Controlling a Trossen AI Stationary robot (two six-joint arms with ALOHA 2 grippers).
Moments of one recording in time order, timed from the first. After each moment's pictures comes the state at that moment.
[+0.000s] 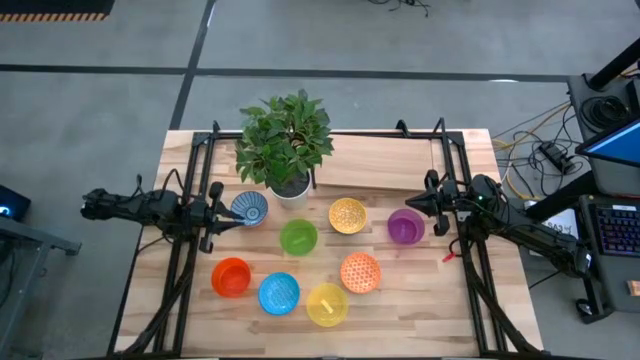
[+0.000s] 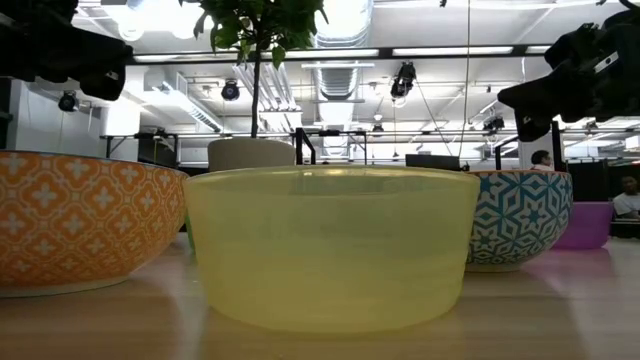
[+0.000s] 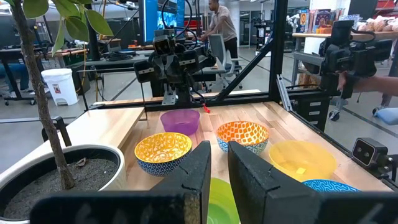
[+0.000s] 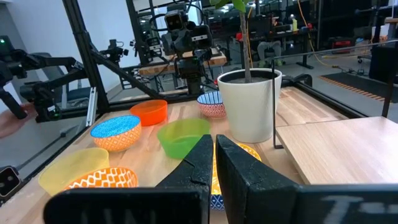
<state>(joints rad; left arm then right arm) -0.20 0.03 0.18 -0.18 -0.11 0.04 -0.53 0.10 0.01 0.09 -0.57 0.13</state>
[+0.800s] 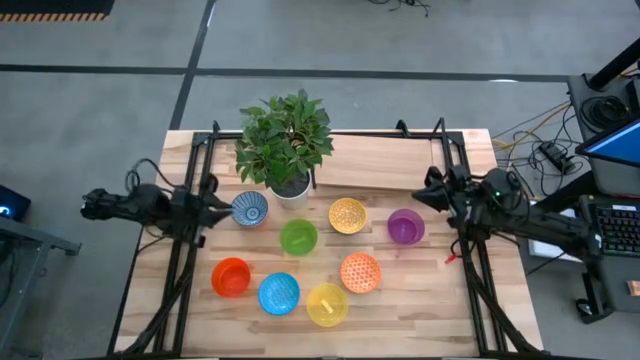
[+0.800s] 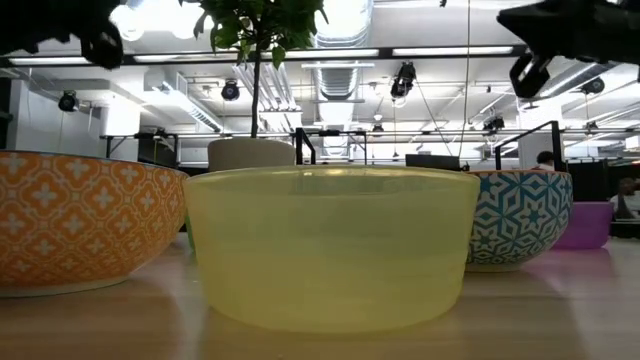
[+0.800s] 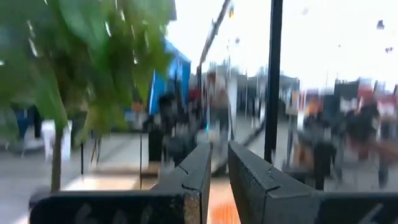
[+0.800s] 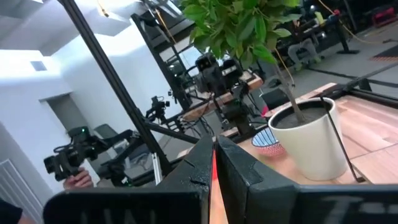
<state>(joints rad) -0.20 0.03 0.18 0.17 -0.11 0.00 -0.38 0.28 0.23 0.21 -0.47 0.56</state>
